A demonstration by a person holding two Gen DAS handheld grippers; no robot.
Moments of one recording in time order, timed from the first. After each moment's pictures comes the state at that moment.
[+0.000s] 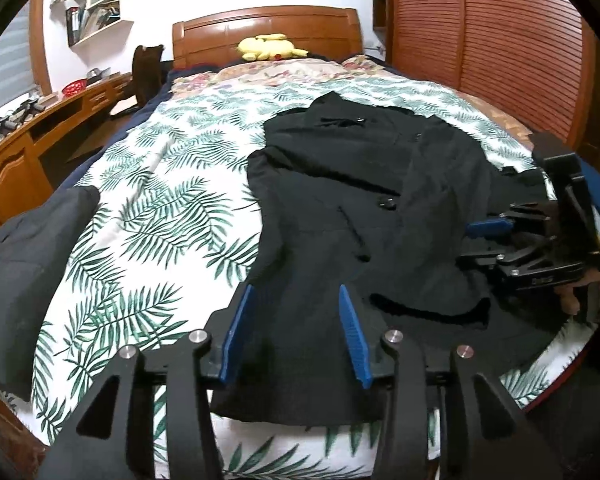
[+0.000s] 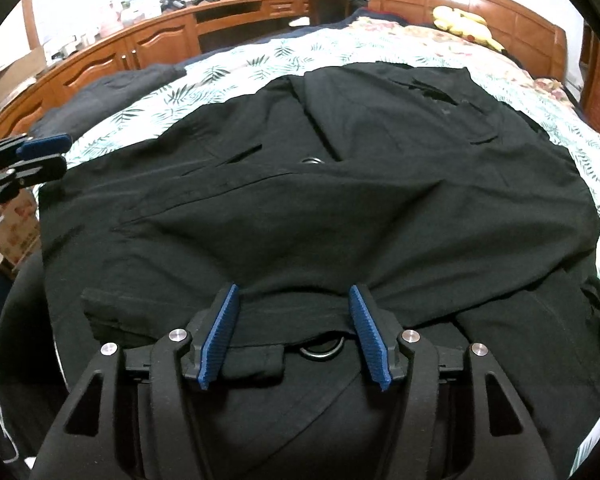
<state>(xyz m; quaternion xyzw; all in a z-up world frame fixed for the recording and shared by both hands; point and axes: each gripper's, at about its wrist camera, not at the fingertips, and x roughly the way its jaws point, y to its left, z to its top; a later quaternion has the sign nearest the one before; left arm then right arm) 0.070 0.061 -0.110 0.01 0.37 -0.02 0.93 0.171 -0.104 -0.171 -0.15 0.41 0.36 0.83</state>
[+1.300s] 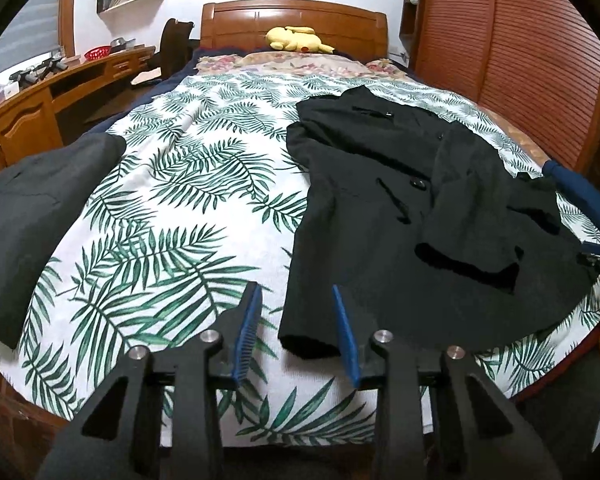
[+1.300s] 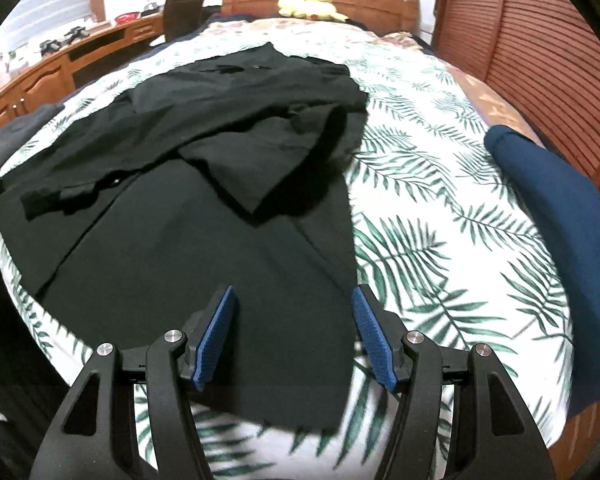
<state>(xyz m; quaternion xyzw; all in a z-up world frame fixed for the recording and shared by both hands) 0.033 0.107 -0.136 -0.05 0.37 0.00 0.93 0.093 -0.297 -0.148 -0.11 0.42 0.13 0.89</state>
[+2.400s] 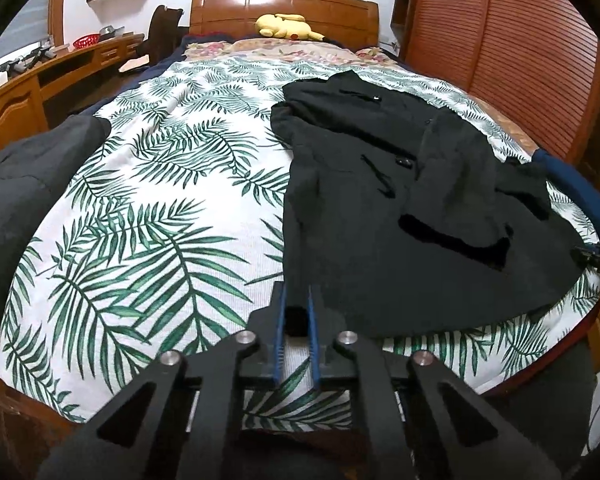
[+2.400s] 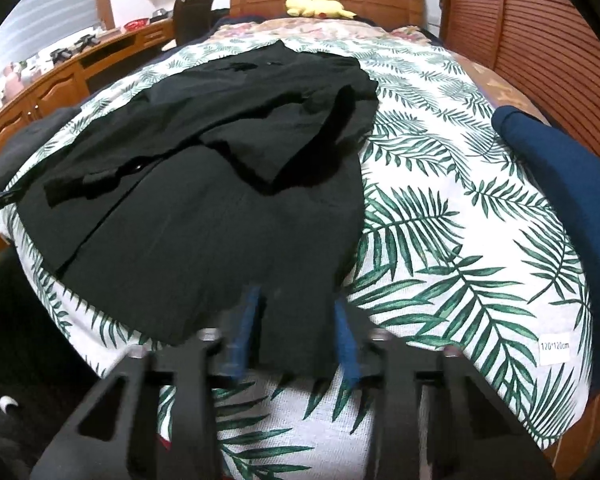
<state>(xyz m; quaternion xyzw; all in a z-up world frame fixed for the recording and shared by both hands) 0.033 0.100 -0.147 -0.06 0.39 -0.03 0.92 0.073 -0.305 -0.154 -0.08 0.42 0.17 0.89</state>
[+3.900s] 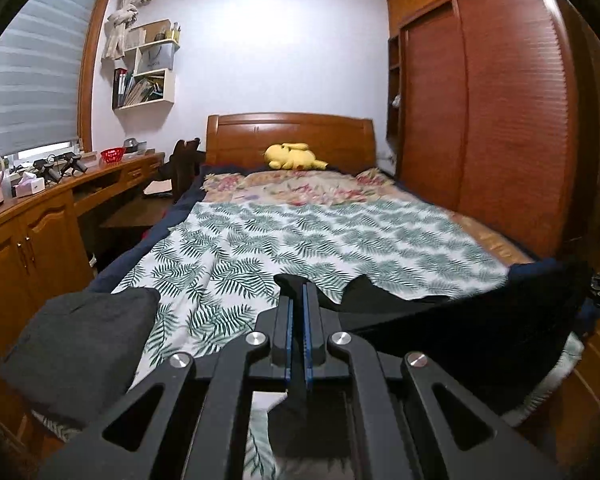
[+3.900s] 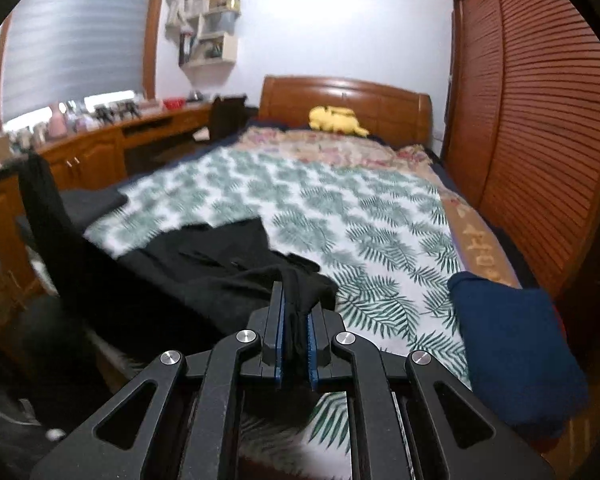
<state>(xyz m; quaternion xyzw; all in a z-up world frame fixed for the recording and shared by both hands) 0.014 0.117 0.040 -0.02 0.19 0.01 0.98 0.023 -0.288 0.015 -0.11 0.25 0.19 0.94</state>
